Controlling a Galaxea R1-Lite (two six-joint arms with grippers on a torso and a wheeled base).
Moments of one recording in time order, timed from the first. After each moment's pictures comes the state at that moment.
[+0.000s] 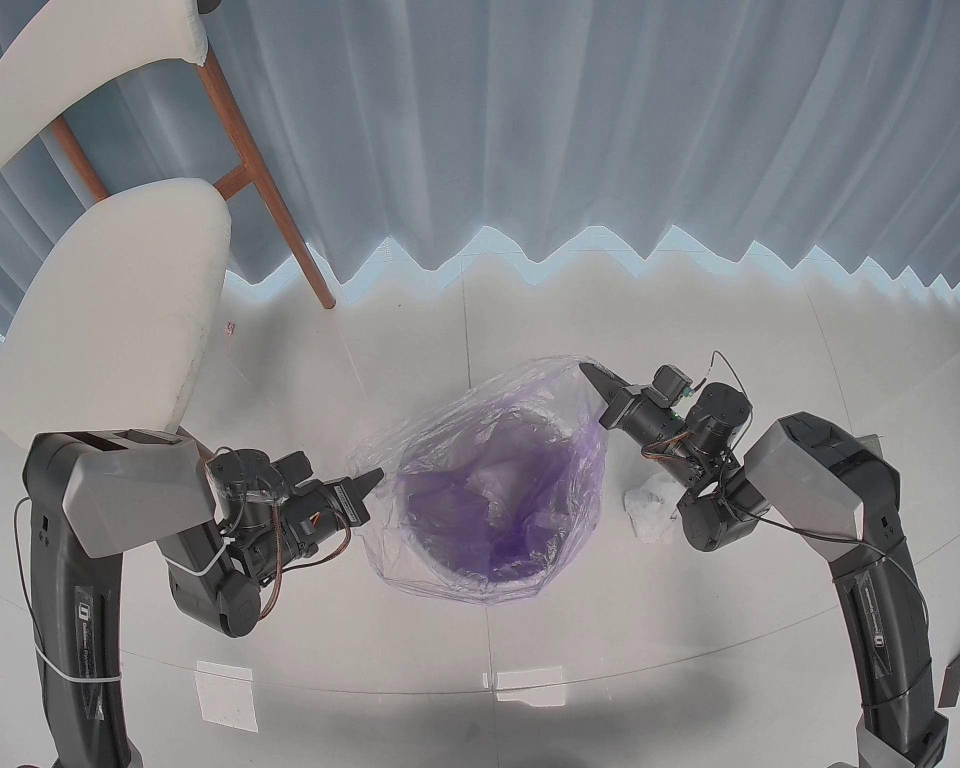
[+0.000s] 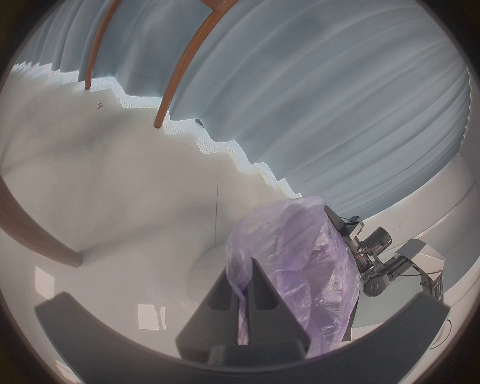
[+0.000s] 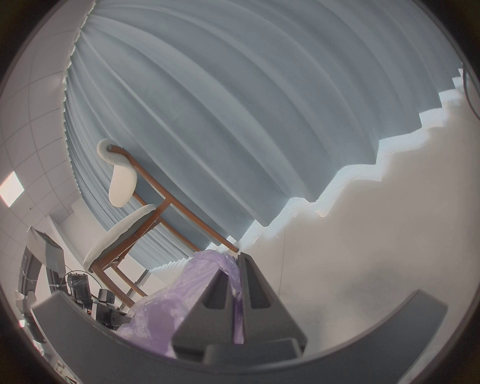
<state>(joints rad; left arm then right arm) -0.24 2.38 -0.74 -1.51 -0.34 -0.53 0.14 2.66 -1.51 -1.45 0.41 0.51</state>
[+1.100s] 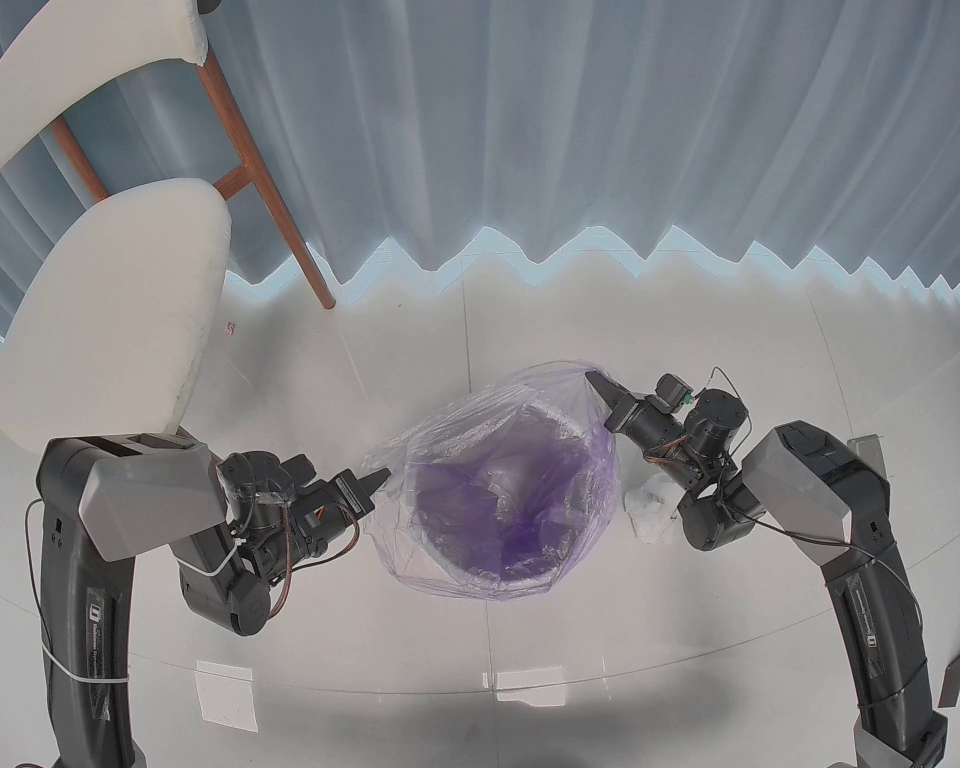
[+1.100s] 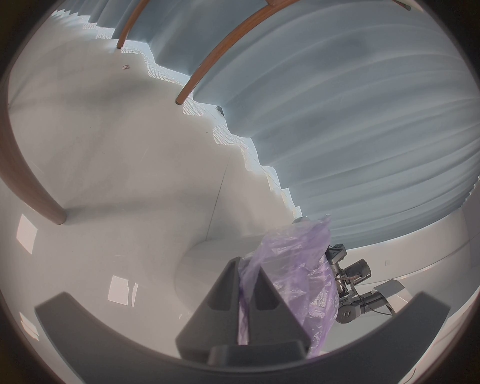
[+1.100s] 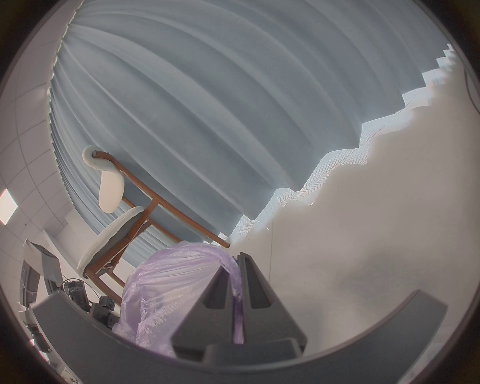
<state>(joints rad) -0.25 2.42 -0.79 -1.51 -0.34 -0.78 0.11 2.73 -1.59 -1.39 0.40 0.58</state>
